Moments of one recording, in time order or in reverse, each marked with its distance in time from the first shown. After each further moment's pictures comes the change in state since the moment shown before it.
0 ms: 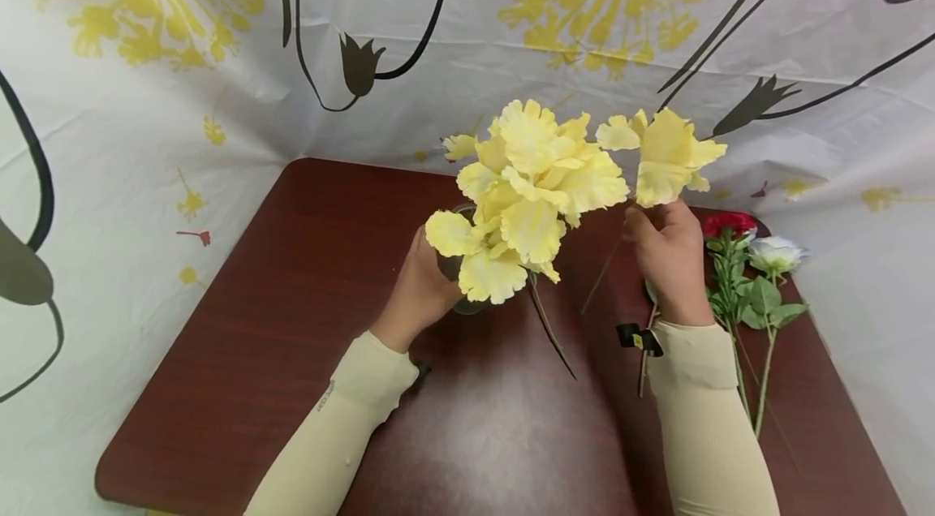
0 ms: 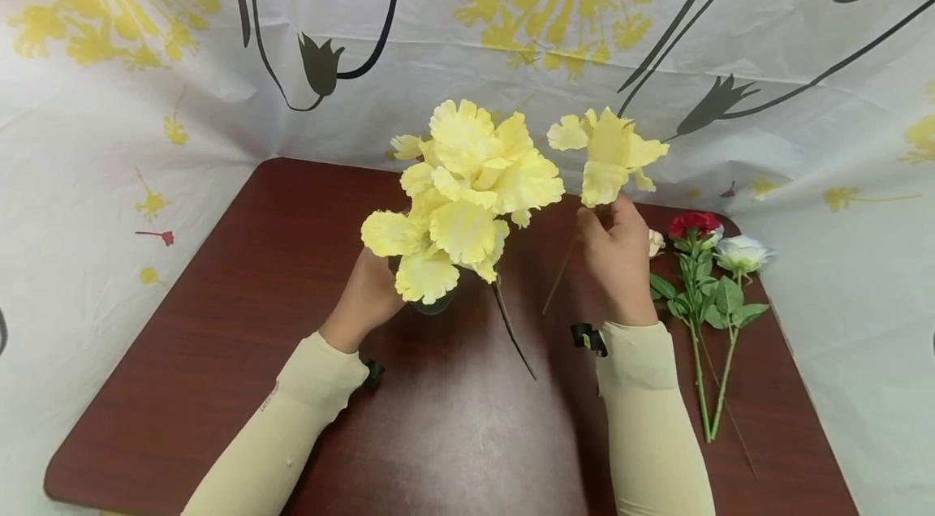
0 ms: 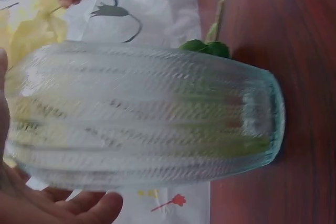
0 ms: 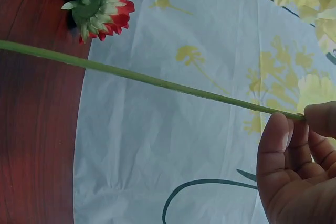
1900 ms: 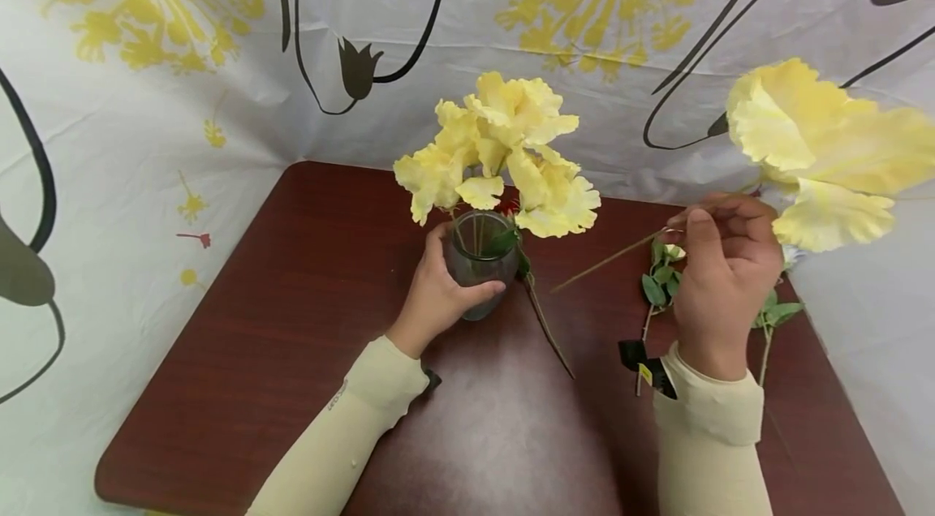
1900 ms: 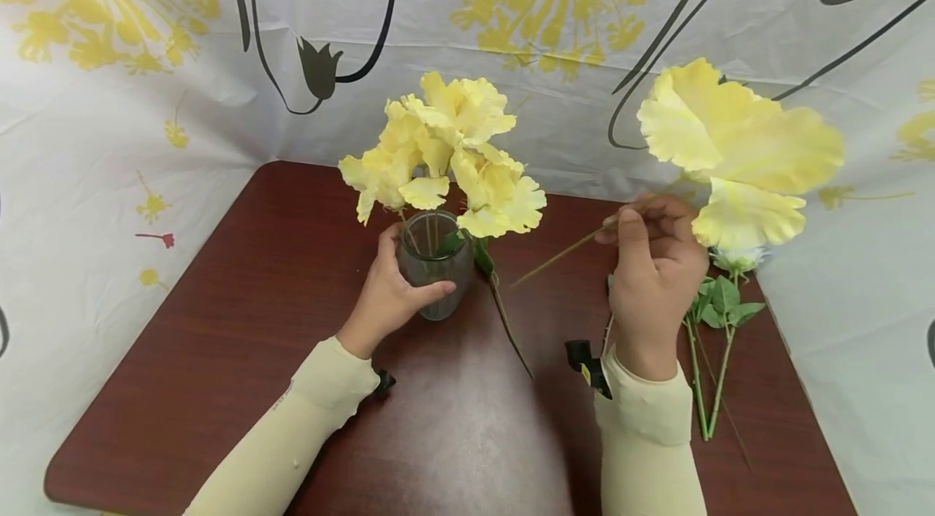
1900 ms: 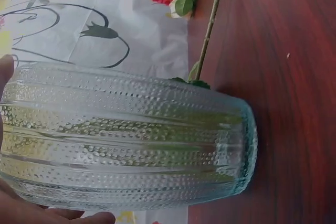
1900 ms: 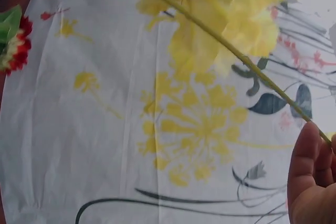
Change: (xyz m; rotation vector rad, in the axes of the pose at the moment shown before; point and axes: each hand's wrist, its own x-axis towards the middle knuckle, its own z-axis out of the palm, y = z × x) left_hand -0.001 0.004 0.023 -0.066 0.048 -0.154; right_hand -0.040 -0.070 -0.010 0.750 0.323 -0.327
